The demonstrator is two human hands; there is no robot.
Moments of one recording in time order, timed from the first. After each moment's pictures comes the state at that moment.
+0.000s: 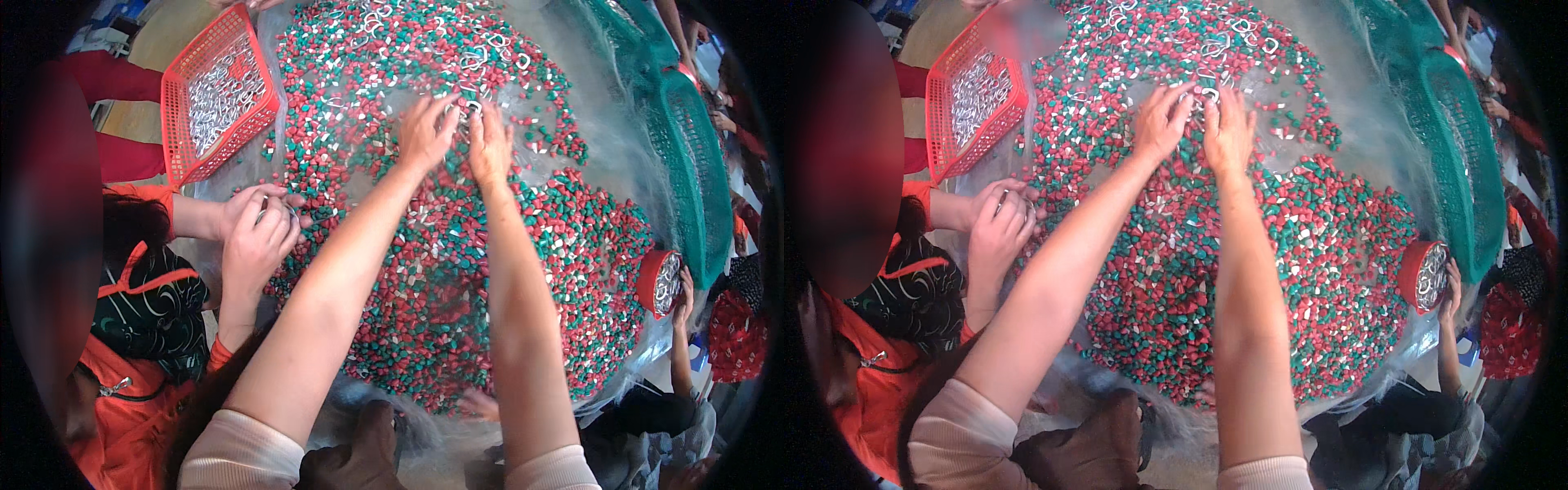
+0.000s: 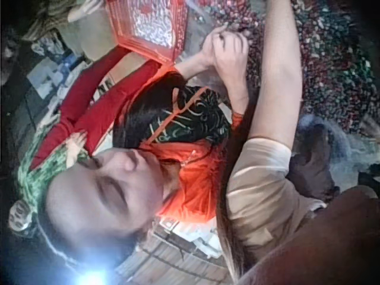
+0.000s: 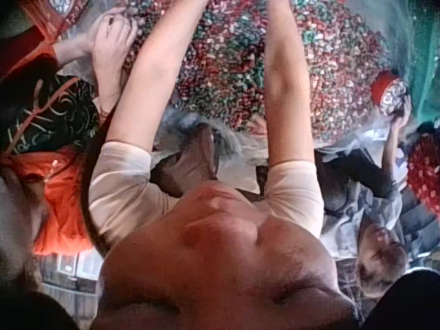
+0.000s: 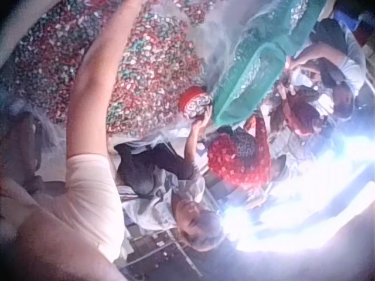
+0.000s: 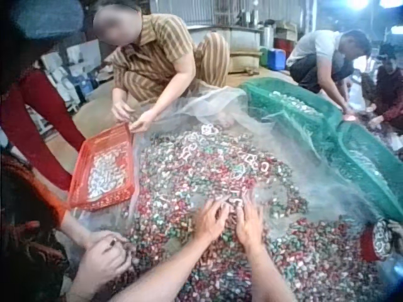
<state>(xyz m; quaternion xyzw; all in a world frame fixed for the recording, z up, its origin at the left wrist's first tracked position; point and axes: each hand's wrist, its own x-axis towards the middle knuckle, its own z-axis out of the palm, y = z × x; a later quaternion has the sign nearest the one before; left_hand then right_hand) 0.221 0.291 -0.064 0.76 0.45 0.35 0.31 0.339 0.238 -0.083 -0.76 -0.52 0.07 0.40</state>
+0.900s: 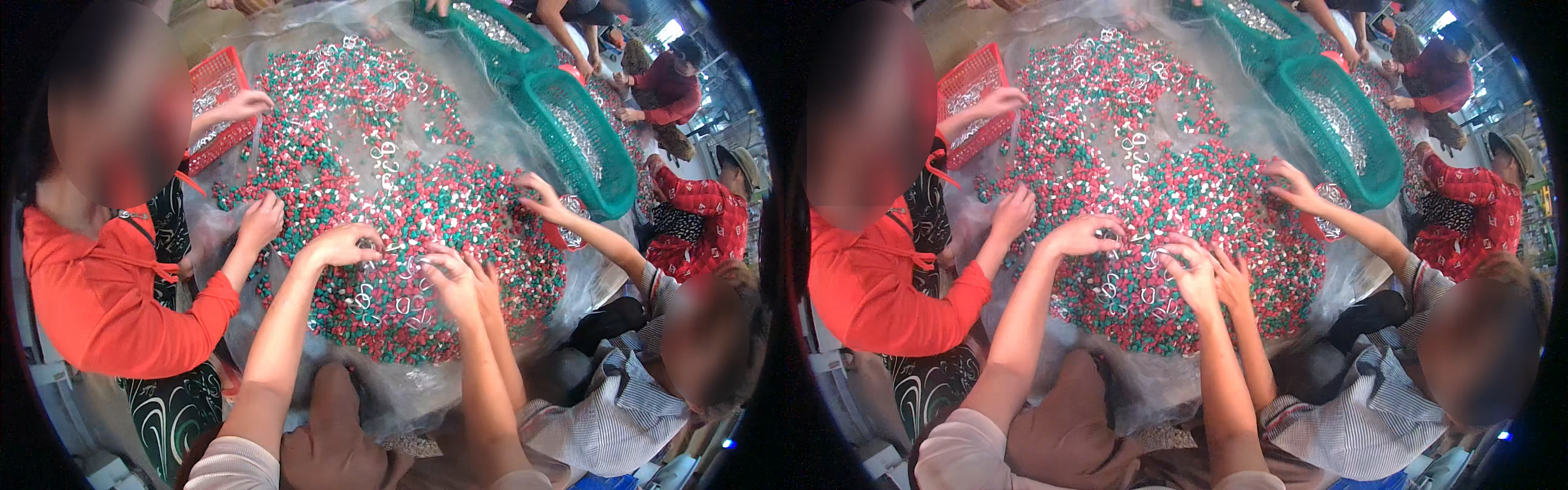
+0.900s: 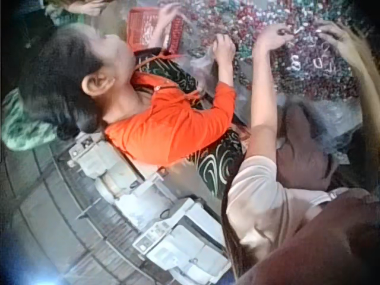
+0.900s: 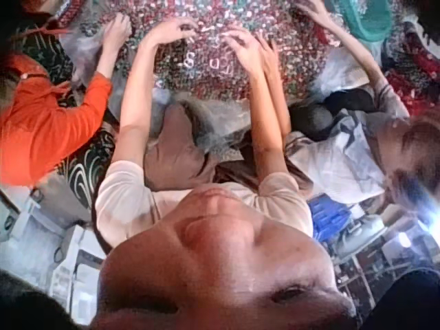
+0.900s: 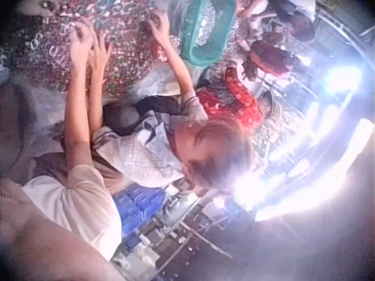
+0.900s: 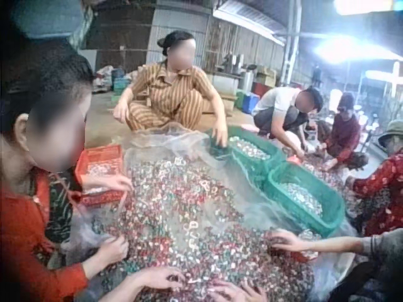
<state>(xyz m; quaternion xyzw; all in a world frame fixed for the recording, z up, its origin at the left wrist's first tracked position) 0.122 0.078 0.064 0.83 0.24 -0.04 0.50 0.310 -0.097 0.047 -0.64 -0.44 0.35 0.53</state>
